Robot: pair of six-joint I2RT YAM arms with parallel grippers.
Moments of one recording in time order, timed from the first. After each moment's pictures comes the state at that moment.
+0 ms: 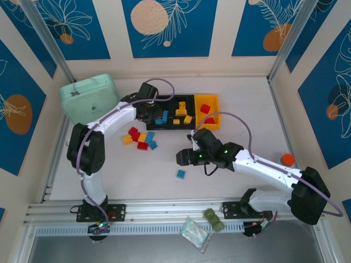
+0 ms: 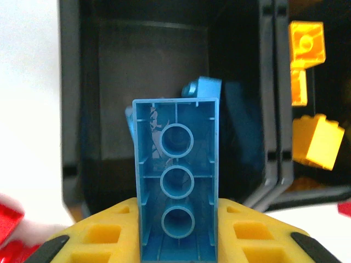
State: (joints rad) left arm -0.49 1.91 1.55 -0.66 0.01 -0.51; right arm 0.83 1.17 0.76 -0.47 -0.19 0.68
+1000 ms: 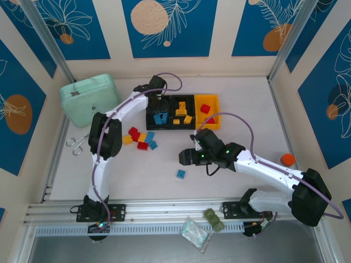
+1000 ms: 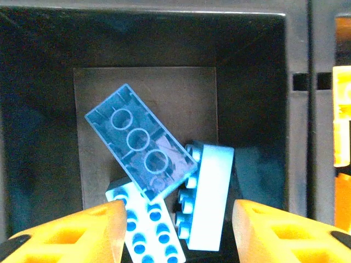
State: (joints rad) left arm -0.47 2.19 1.89 -0.81 -0.03 -0.46; right arm 0.81 1.16 0.74 -0.49 -0.18 0.69
